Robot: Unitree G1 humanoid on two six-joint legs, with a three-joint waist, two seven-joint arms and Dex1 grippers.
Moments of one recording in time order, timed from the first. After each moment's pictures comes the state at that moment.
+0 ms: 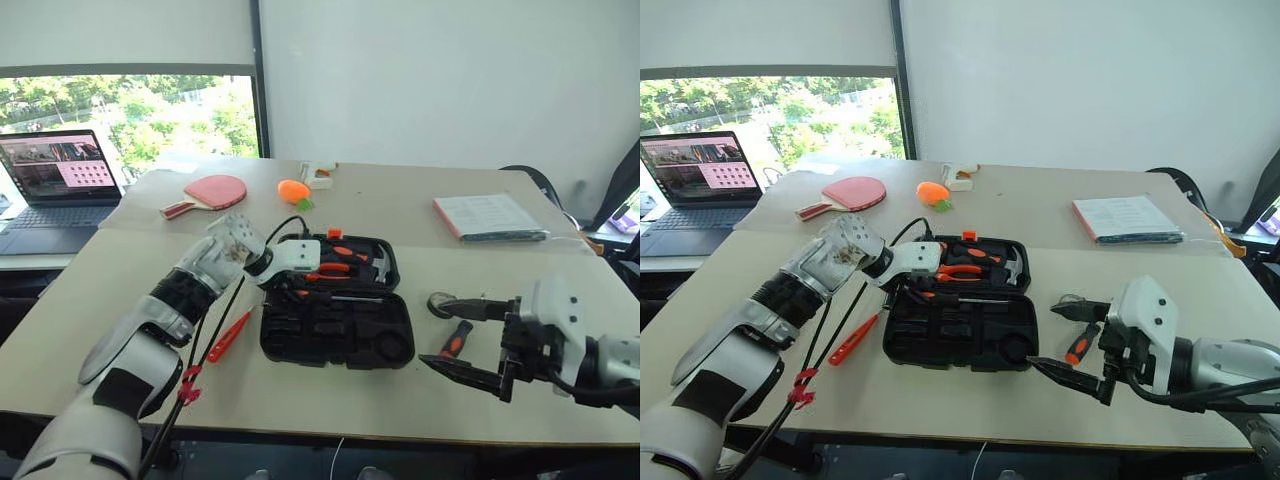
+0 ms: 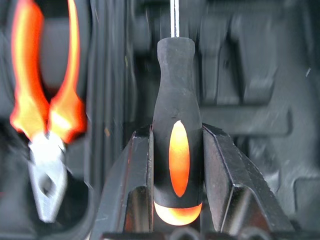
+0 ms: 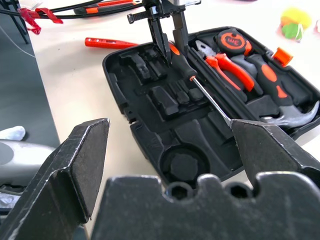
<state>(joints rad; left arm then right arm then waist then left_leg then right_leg) -1.12 0.55 -0.61 0.58 0.09 0.29 -1.36 0.10 -0.98 -0.46 -0.77 0.84 0.70 0.81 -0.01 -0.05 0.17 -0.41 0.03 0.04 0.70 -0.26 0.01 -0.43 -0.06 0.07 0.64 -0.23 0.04</state>
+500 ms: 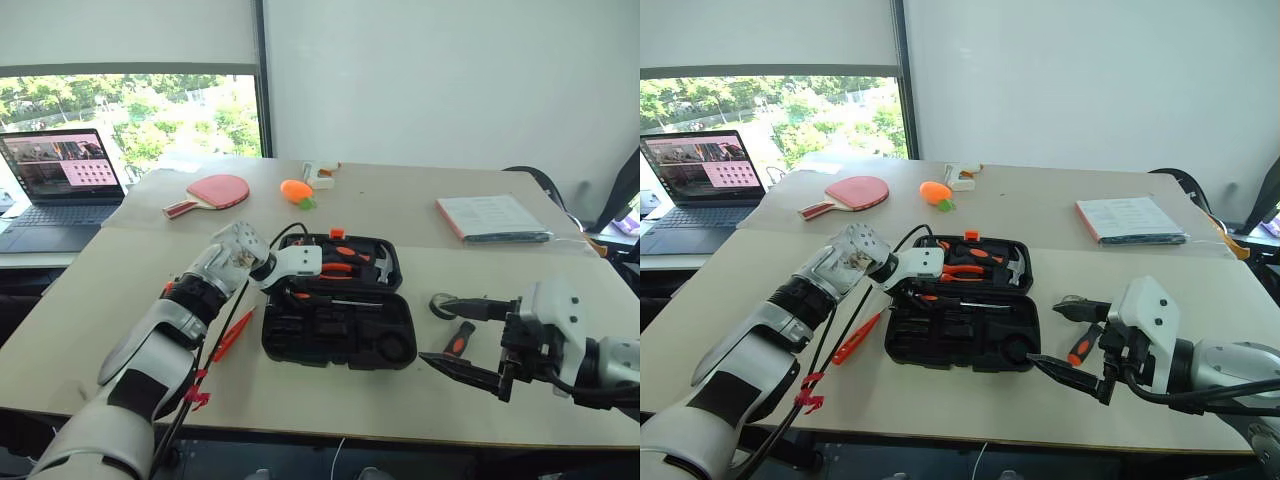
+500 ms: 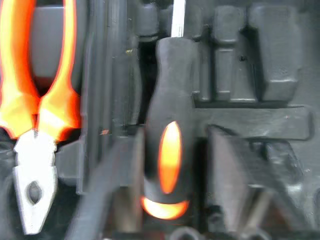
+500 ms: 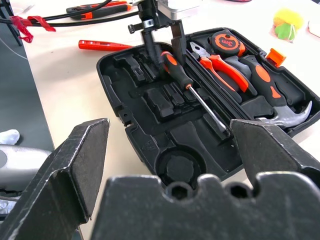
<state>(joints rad) -1.13 0.48 -0.56 0.66 0.13 0.27 -1.38 0.09 -0.98 -0.46 -0.77 0.85 0.70 0.78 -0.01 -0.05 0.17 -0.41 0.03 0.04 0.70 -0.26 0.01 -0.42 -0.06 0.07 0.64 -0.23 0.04</state>
